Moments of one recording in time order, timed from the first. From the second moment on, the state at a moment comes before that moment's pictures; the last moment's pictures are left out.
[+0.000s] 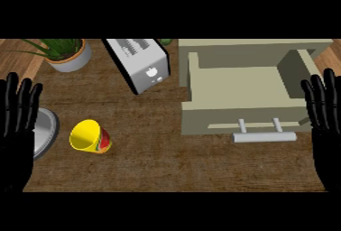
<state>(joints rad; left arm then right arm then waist) 0.02 0.08 0.04 -2.10 -0.02 0.01 -0.01 -0.01 -0.12 0.02 -2.10 0.03 -0.03 -0.01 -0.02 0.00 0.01</state>
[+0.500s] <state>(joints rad) 0.00 0.27 0.01 -1.94 0.47 -0.46 0.00 -0.01 -0.13 0.06 -2.06 -0.02 0.03 0.02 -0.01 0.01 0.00</state>
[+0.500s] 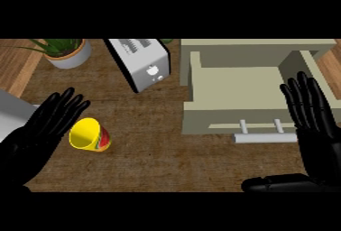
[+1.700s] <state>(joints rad) -0.35 0.43 0.18 -0.90 0.20 -0.85 -0.33 -0.23 -0.17 -0.03 -1.87 -0.08 0.11 0.08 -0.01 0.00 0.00</state>
